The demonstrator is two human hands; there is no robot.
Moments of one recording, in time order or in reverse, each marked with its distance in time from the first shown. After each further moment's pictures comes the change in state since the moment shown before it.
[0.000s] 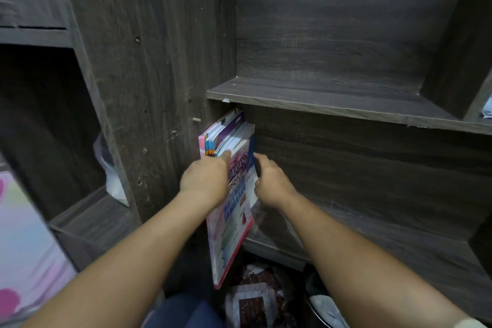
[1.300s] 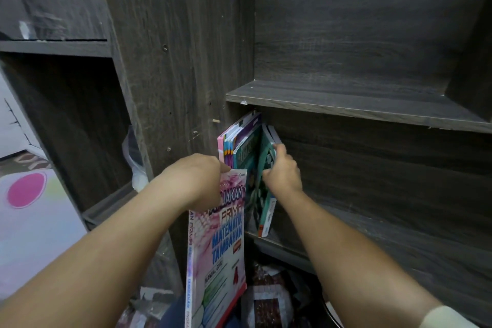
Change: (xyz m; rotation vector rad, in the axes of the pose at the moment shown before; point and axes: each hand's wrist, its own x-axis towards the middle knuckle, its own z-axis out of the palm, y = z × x) left_hand -0.043 -0.028 -0.074 0.106 -0.293 0.076; right_hand 0.010 -0.024 0.008 0.037 0.252 0.142
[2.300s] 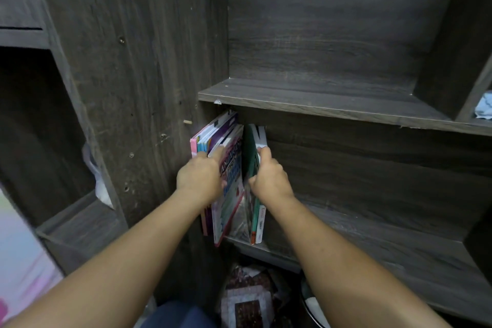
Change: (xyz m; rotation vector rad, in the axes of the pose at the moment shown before) left_hand 0.101 0.023 0.074 -0.103 0.312 -0.065; right_hand -0.005 0.013 -0.017 -0.123 -0.067 -0.063
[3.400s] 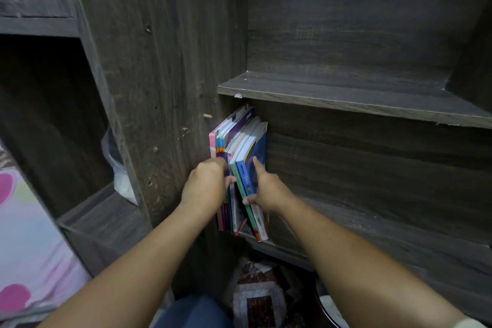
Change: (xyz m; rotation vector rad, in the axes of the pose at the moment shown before) left_hand -0.022 -0.023 0.012 -0.396 0.147 -0.033; right_hand 0.008 0.001 0.046 0.032 -0.405 0.029
